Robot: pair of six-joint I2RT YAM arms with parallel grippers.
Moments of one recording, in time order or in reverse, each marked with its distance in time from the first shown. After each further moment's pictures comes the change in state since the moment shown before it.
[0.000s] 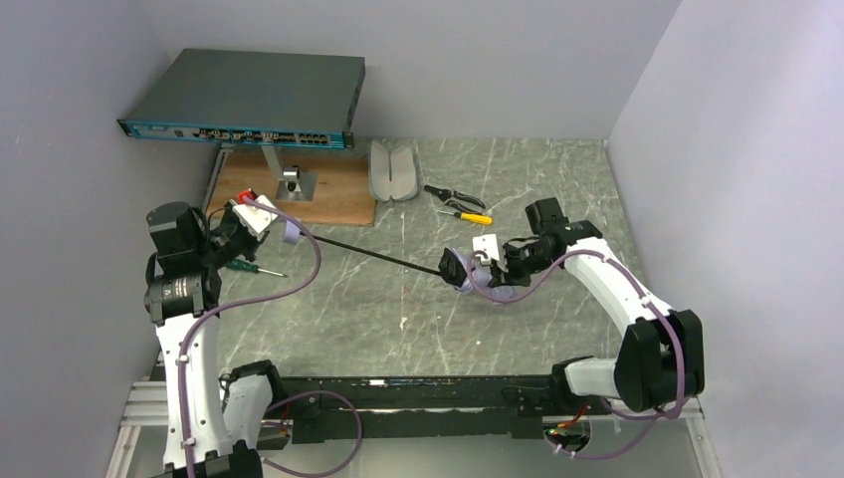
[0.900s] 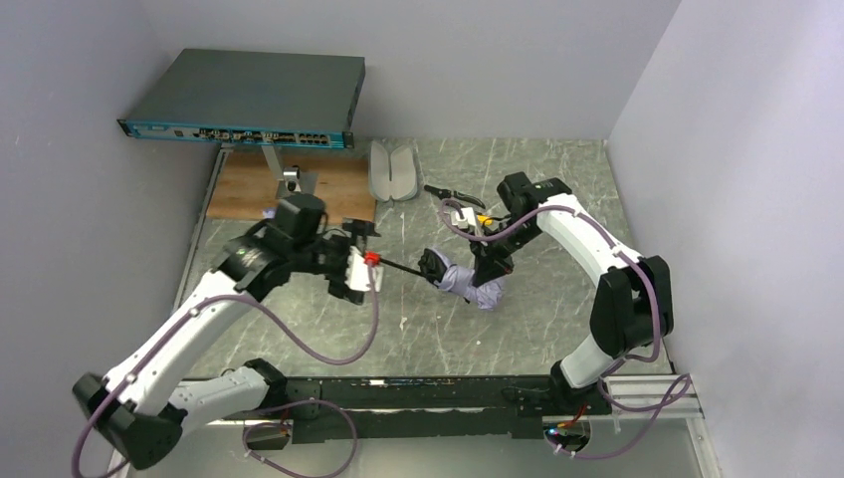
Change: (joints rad) left arm -0.839 0.216 0.159 -0.238 -0.229 0.370; right arm 0.089 0.304 0.374 -0.329 -0.093 0.179
